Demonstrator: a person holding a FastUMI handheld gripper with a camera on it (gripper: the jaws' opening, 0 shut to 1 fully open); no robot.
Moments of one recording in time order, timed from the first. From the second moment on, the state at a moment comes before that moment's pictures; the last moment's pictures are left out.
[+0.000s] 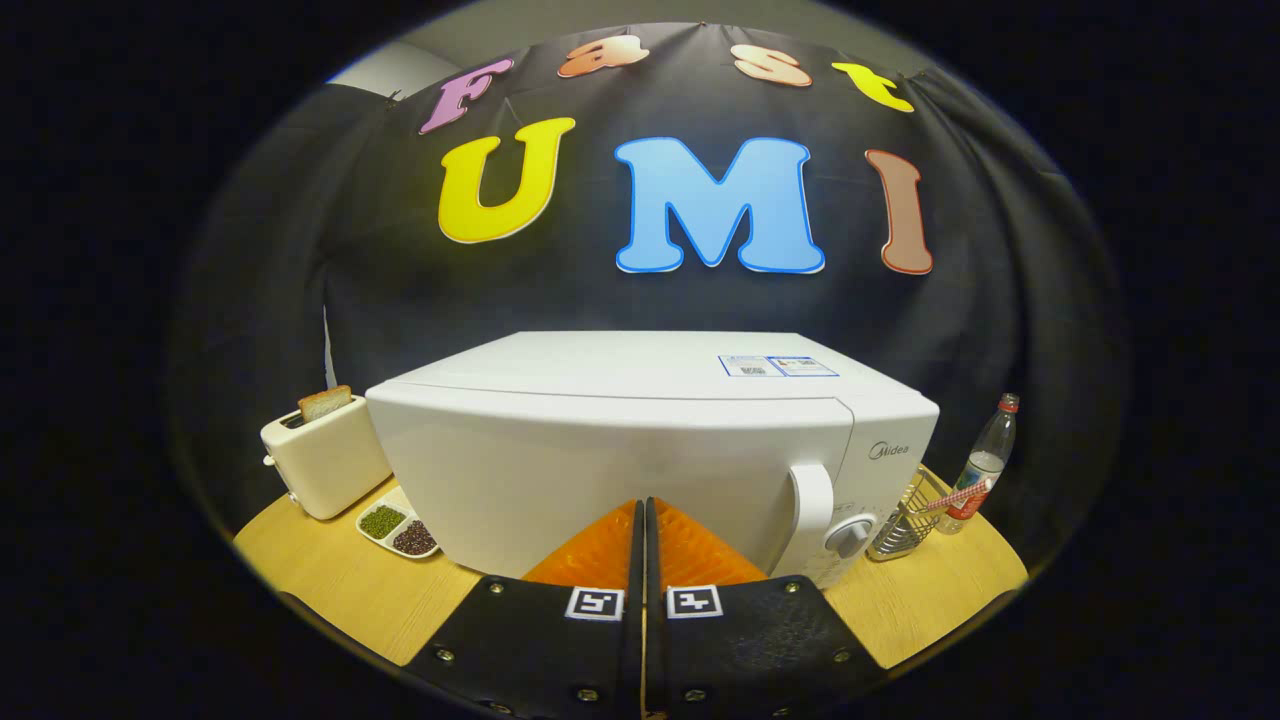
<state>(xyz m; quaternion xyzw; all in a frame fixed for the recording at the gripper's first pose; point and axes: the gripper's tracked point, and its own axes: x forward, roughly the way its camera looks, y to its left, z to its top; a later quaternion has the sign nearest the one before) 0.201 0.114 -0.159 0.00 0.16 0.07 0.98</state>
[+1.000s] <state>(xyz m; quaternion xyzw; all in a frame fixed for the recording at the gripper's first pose) 0.000 0.085 -0.037 0.01 0.07 0.03 1.00</state>
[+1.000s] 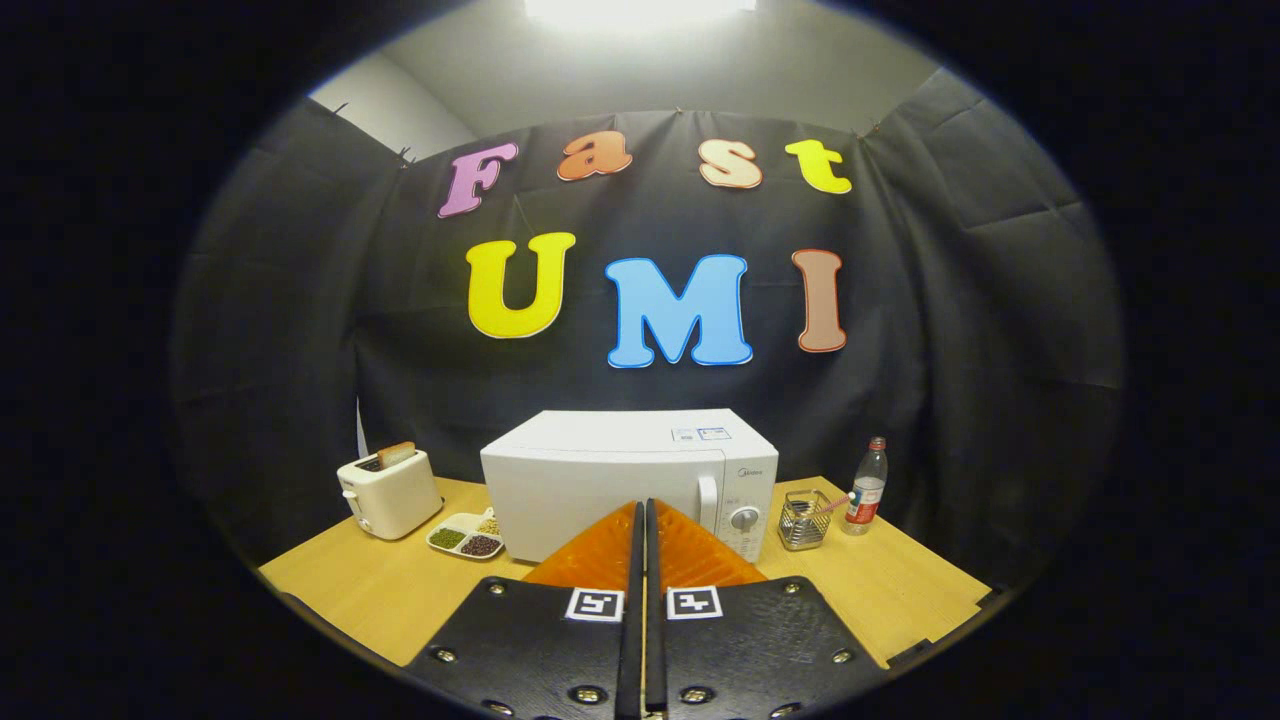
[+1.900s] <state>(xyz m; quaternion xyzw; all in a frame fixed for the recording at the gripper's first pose) -0.049 0.084 -0.035 0.03 0.07 0.03 1.00</state>
